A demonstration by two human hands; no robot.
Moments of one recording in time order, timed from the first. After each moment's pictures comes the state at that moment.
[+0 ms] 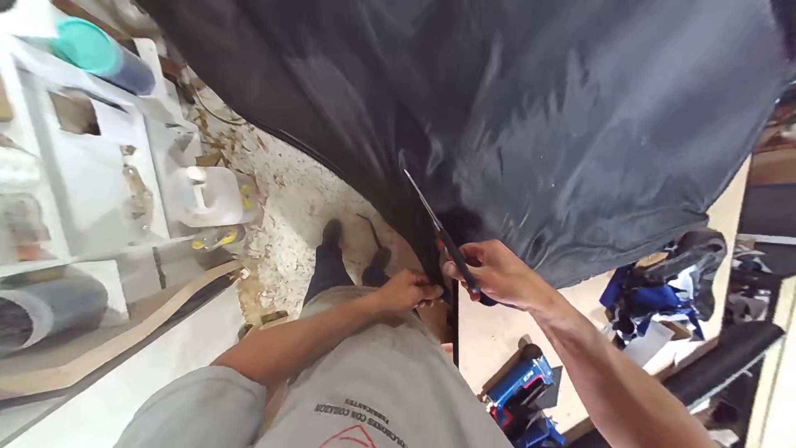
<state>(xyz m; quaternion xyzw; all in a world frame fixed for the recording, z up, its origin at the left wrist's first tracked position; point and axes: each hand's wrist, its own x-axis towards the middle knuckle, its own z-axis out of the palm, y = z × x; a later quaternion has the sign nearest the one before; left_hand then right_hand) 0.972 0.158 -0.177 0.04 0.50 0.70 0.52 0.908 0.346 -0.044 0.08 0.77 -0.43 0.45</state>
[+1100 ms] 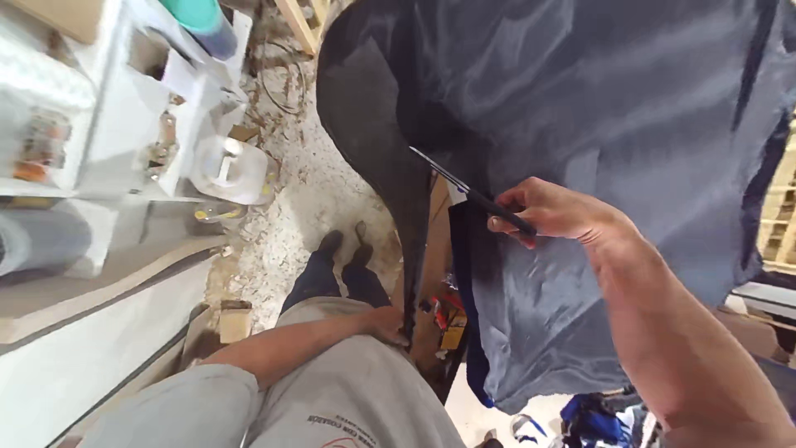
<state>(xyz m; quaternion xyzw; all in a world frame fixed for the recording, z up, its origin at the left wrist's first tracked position) 0.931 0.099 -0.271 0.29 0.63 0.50 0.51 0.627 0.212 -0.023 -0.13 0.79 -0.22 0.56</state>
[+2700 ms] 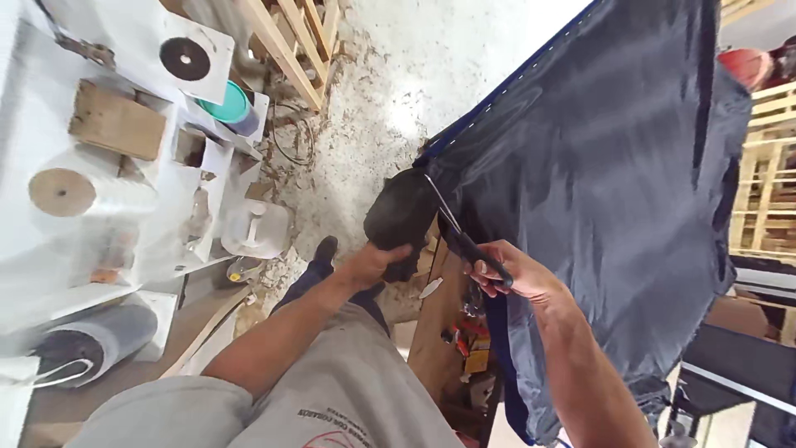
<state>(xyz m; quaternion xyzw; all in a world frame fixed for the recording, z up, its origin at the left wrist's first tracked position) 0.723 -0.160 -0.182 -0.09 0.31 0.93 0.19 0.617 0.092 -0.047 -0.06 0.69 -0.46 0.56</state>
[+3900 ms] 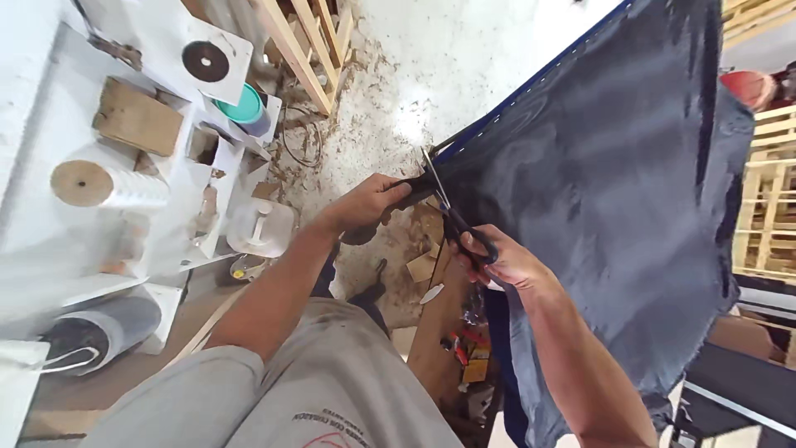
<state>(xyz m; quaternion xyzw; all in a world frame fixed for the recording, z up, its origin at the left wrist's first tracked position) 0.634 -0.240 -0.156 0.06 0.59 0.78 0.20 0.600 0.041 -0.048 -0.04 0.68 -0.49 0.55</state>
